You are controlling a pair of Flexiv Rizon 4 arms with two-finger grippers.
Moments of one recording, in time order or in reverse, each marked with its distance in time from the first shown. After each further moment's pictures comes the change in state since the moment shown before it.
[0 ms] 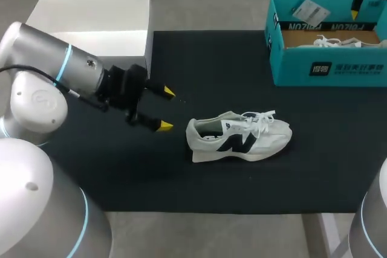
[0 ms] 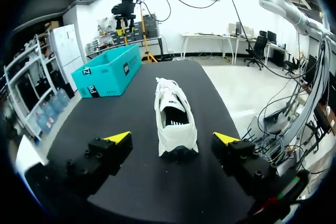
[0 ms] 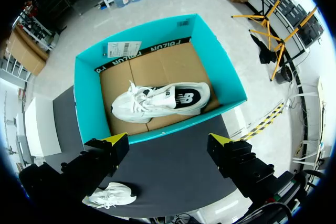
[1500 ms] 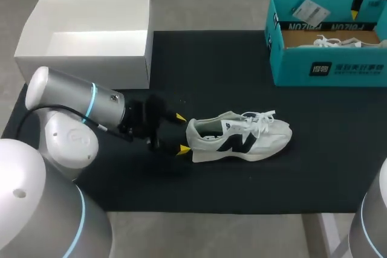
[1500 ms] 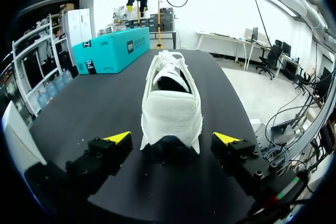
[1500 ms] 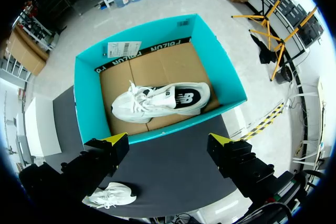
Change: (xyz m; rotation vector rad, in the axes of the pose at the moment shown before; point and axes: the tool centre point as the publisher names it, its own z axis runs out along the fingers) left arm 0.019 0.052 0.079 -0.023 -0.056 -0.122; right arm 0.000 0.000 0.000 0.000 0.000 0.000
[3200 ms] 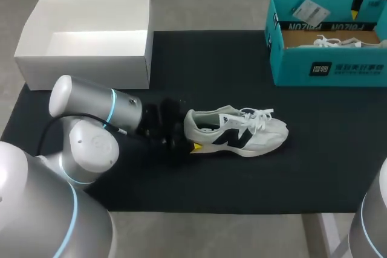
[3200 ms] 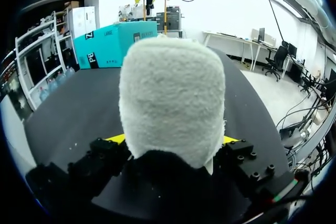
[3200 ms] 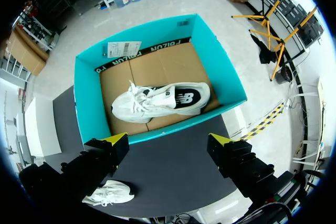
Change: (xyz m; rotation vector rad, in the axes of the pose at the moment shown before) left arm -0.026 0.009 0.048 0.001 -0.029 -0.017; right arm 0.000 0.000 0.000 0.000 0.000 0.000
